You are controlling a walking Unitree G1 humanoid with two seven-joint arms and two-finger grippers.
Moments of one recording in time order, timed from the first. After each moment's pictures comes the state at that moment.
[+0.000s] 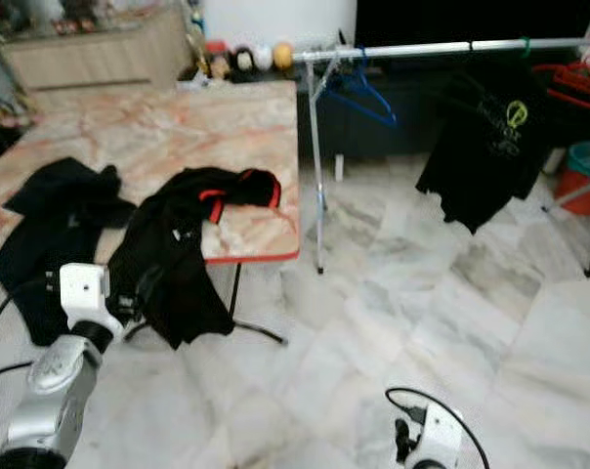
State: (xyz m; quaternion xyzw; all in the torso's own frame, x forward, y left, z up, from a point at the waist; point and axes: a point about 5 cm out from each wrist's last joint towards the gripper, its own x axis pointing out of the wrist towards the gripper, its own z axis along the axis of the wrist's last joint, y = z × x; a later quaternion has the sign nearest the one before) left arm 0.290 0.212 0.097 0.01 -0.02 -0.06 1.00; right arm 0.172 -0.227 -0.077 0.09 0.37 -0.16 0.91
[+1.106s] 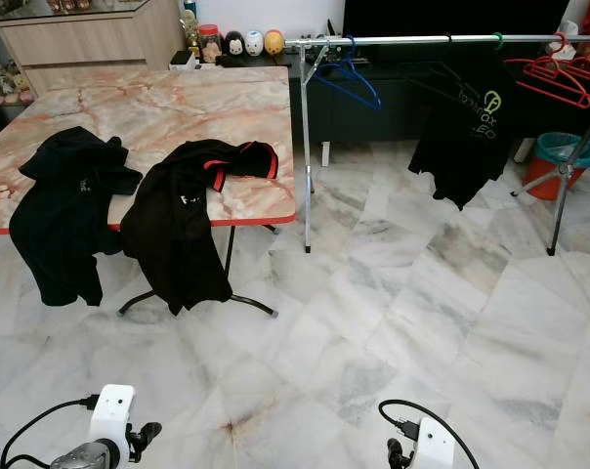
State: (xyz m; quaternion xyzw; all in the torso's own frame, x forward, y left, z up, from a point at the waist) left arm 0.208 0.218 -0.063 0.03 0.41 -0.01 0.91; right arm 0.155 -0.217 -0.089 0.10 0.42 -0.15 0.89
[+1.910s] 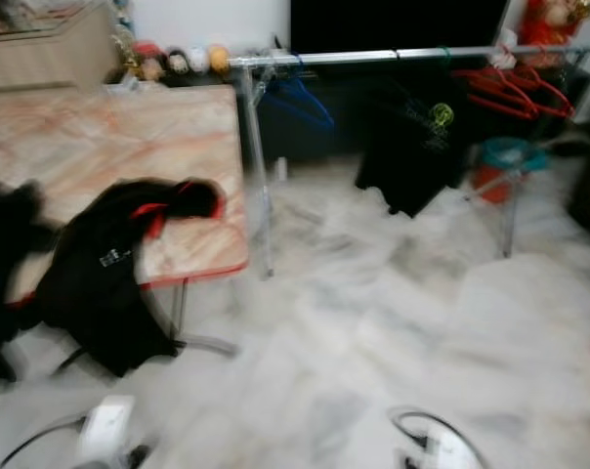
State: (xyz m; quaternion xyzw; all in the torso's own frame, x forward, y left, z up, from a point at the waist) left arm 0.179 0.230 -0.078 0.02 0.45 0.04 0.89; right arm 0.141 -0.225 -0.093 0.10 0.44 -0.14 0.88
